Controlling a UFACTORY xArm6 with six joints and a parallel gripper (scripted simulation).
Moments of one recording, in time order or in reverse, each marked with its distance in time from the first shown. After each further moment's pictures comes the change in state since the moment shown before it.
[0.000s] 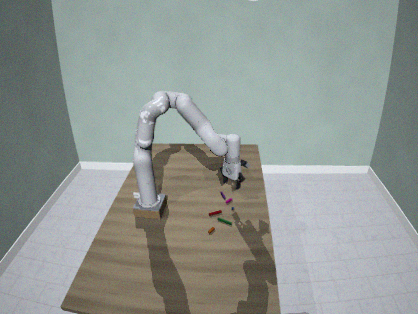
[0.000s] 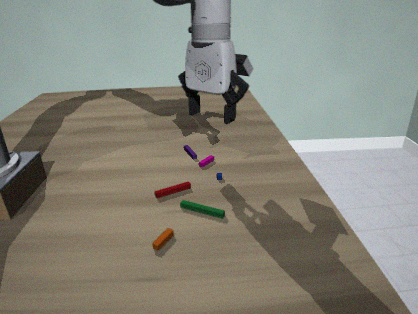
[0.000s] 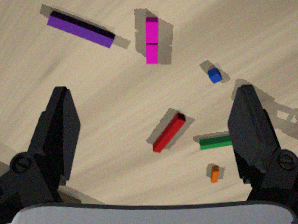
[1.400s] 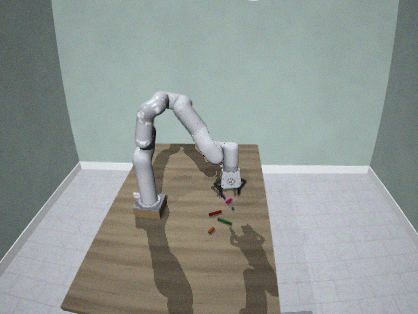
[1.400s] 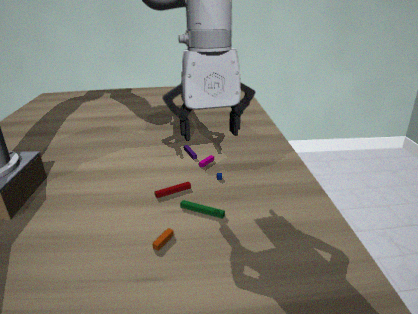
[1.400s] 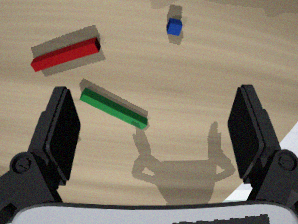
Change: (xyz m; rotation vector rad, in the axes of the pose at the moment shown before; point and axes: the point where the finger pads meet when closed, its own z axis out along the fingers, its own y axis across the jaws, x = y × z) arm -0.068 0.048 0.007 -0.009 -0.021 -0.887
